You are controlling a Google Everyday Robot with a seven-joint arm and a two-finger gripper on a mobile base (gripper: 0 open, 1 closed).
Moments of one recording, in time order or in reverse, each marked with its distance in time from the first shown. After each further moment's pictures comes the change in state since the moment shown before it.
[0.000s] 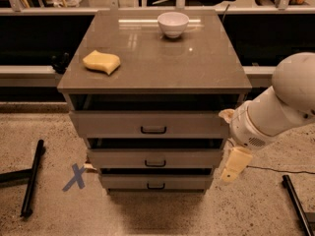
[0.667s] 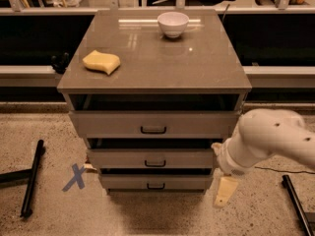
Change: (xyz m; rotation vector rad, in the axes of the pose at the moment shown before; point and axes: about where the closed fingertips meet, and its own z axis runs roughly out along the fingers) arm 0.067 0.013 0.125 -0.073 0.099 -0.023
